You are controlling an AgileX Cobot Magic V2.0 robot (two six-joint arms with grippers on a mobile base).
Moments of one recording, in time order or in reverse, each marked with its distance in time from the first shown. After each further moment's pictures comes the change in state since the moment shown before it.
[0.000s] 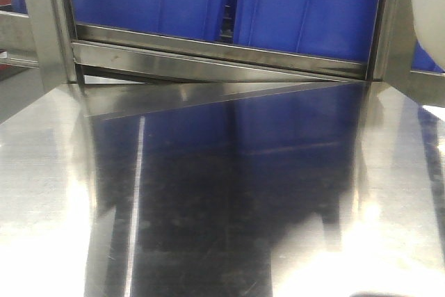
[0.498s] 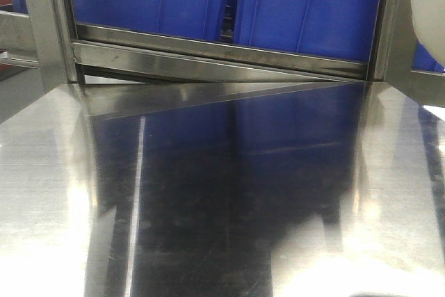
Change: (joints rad) left arm 0.000 0.000 0.000 0.000 0.000 0.000; right arm 0.000 0.000 0.000 0.003 -0.006 0.000
